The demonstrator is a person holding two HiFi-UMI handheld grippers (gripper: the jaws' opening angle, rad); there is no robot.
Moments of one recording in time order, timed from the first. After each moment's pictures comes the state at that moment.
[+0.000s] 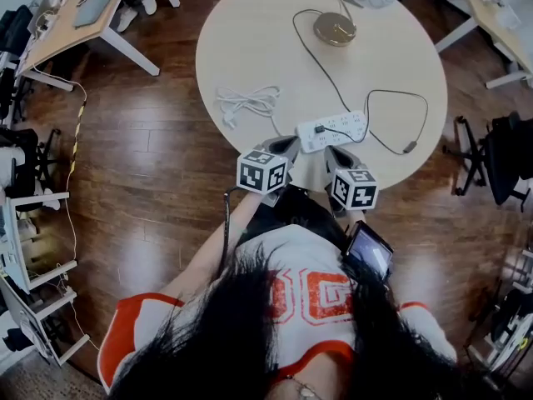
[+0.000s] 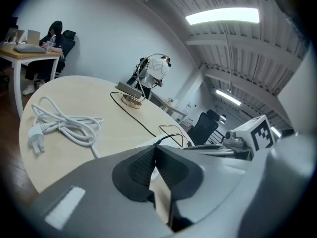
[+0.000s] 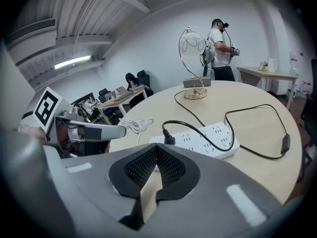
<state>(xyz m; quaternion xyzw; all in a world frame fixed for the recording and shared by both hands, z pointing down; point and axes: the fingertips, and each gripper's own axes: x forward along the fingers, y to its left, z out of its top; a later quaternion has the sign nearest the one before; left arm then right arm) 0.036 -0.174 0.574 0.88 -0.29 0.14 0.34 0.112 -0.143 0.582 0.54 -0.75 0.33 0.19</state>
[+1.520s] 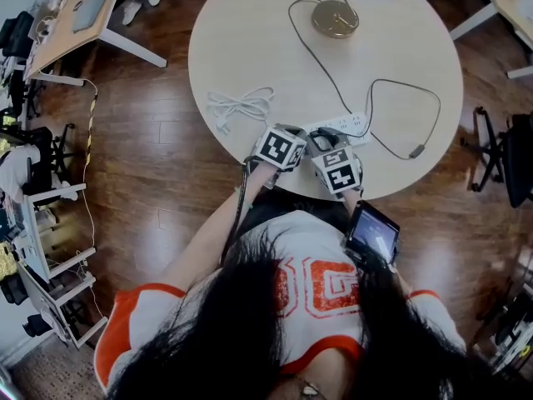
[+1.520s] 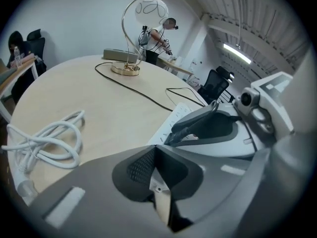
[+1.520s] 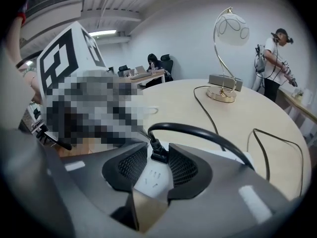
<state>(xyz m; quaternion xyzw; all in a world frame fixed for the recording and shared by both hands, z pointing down) 0.069 -0.201 0.643 0.83 -0.25 0.39 0.32 0.083 -0.193 0.620 0.43 -0.81 0.25 0.31</state>
